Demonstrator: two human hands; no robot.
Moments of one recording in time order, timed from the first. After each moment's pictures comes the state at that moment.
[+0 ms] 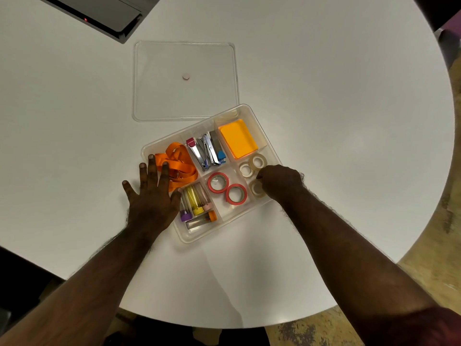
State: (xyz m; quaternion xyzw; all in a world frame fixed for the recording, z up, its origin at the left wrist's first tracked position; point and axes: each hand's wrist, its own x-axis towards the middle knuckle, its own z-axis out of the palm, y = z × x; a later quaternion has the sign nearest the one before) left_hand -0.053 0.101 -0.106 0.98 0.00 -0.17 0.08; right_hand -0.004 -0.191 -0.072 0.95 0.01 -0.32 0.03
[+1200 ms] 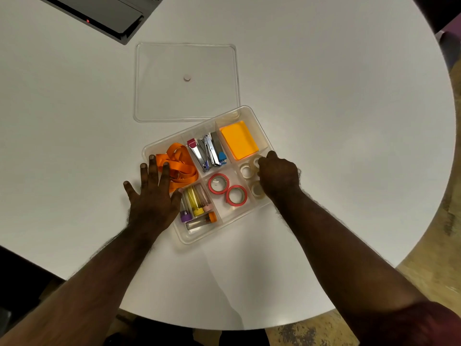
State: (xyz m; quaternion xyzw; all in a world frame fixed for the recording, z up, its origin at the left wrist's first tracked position) left_hand -0.051 0.103 -0.109 0.98 0.01 -0.18 0.08; right_hand -0.003 -0.183 -0.069 0.98 0.04 -0.18 0.04
